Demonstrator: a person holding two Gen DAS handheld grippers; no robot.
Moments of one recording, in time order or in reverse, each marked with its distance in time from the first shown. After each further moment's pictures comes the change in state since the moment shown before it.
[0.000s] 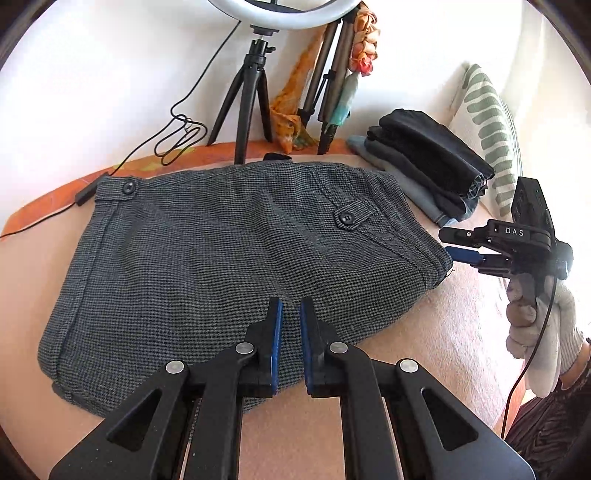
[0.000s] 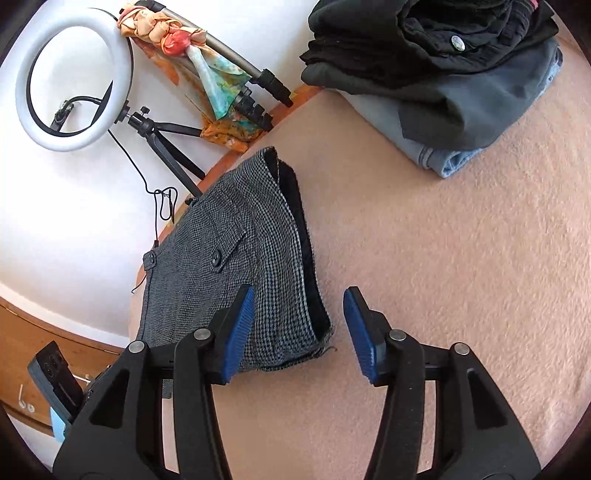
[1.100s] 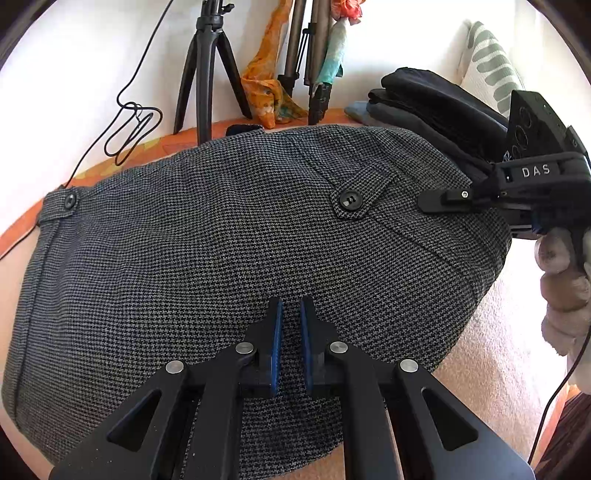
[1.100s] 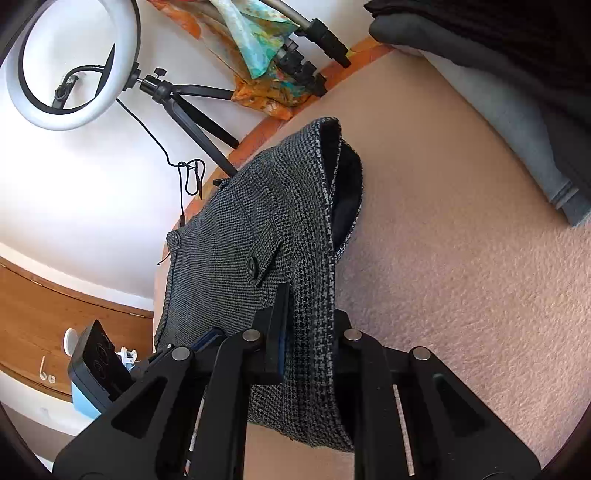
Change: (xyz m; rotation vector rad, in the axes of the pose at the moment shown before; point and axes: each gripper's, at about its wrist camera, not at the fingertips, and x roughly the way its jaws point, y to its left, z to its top) left arm 0.076 -0.024 0.011 0.087 0.055 0.068; right arm 0.057 0.037 0.027 -0.053 0.145 0.128
